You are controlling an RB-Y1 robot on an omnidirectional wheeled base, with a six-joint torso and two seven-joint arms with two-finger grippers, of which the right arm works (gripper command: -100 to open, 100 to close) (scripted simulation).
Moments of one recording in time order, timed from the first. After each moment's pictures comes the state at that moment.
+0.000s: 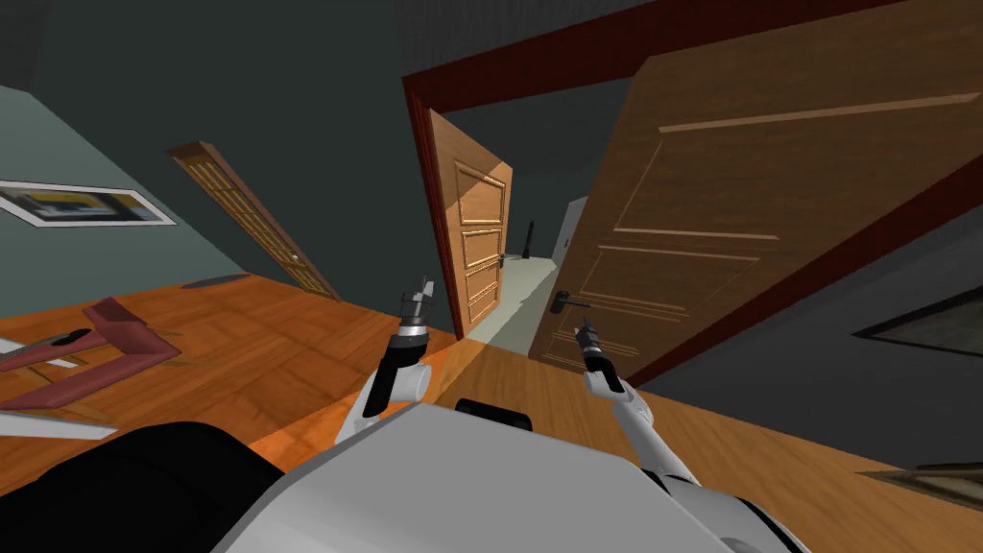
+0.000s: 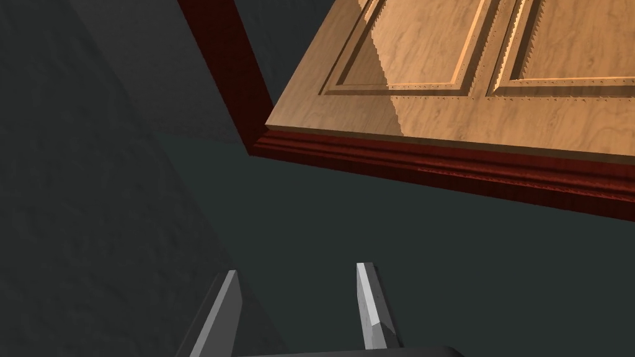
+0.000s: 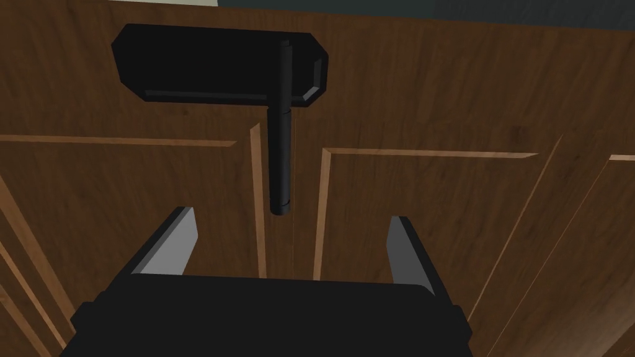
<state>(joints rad) -0.24 -0.41 -0.04 -0.80 -0.18 -0.54 -0.23</state>
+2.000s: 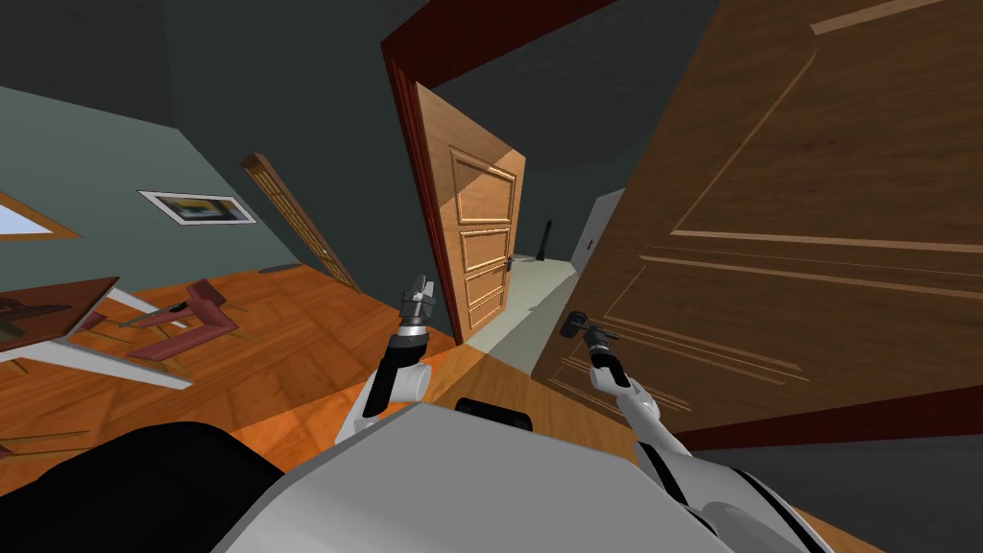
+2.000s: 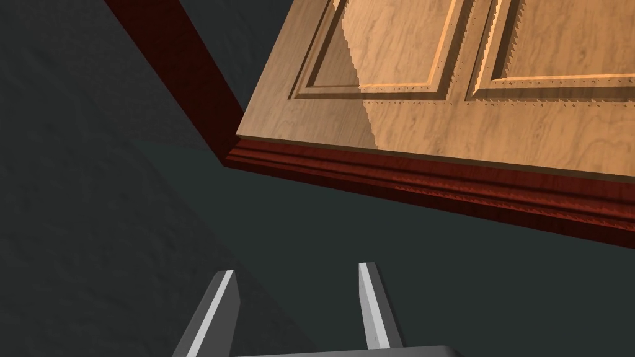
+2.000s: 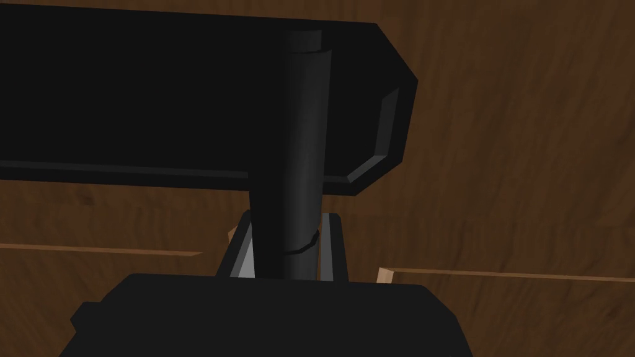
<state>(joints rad) -0.34 -0.45 -0.07 -0.62 -0.21 -0.53 -0.24</state>
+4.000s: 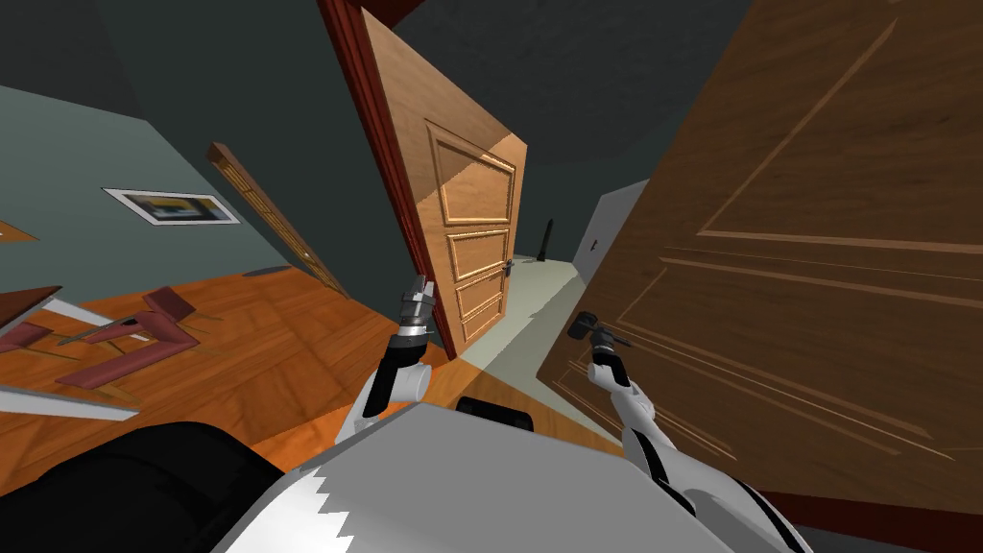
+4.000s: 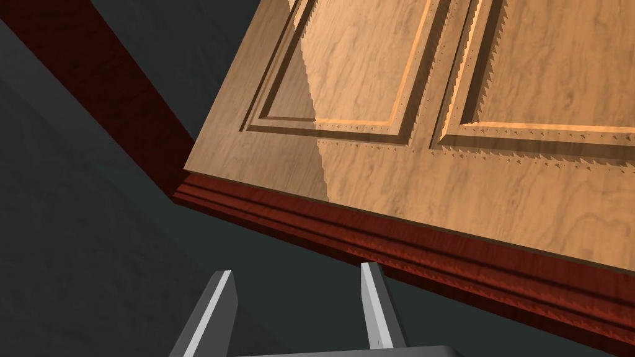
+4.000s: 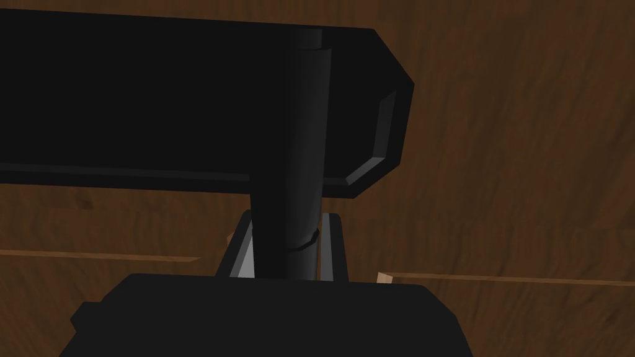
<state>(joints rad) -0.37 -0.37 -0.32 -0.62 -0.18 -0.50 -0.08</state>
